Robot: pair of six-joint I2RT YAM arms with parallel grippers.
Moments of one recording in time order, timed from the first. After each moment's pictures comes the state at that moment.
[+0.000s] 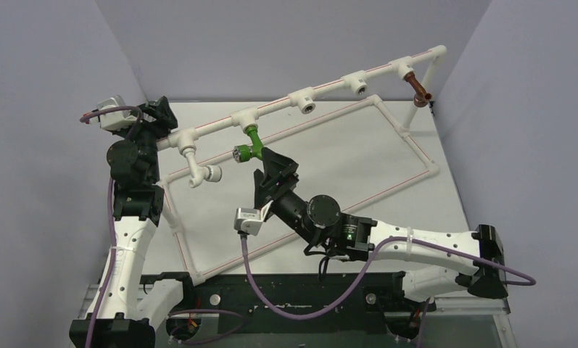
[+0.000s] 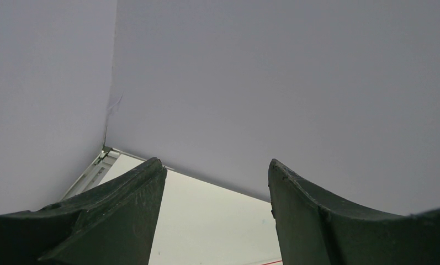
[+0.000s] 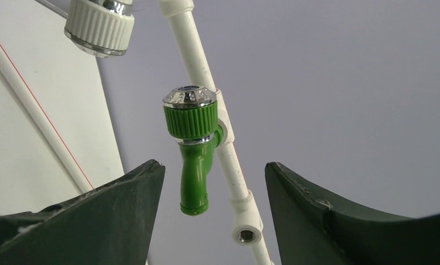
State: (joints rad) left arm -0.01 0.97 0.93 0.26 -0.21 -0.34; right arm 1.34 1.27 1.08 0.33 0.47 -1.35
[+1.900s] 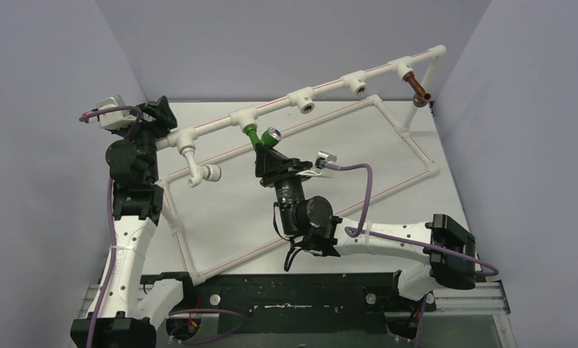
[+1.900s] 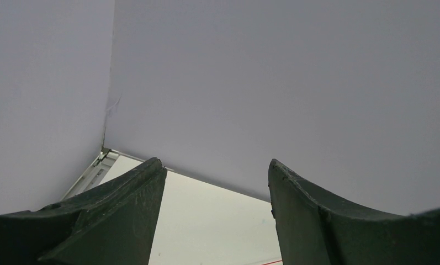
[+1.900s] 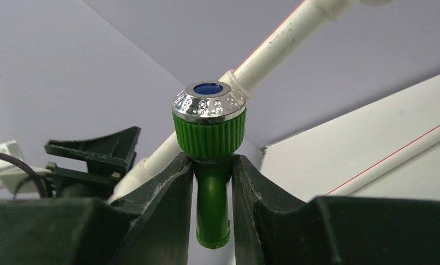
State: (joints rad) left arm 0.00 0.97 0.93 0.27 -0.18 -0.34; right arm 1.28 1.51 1.04 1.03 0.96 0.32
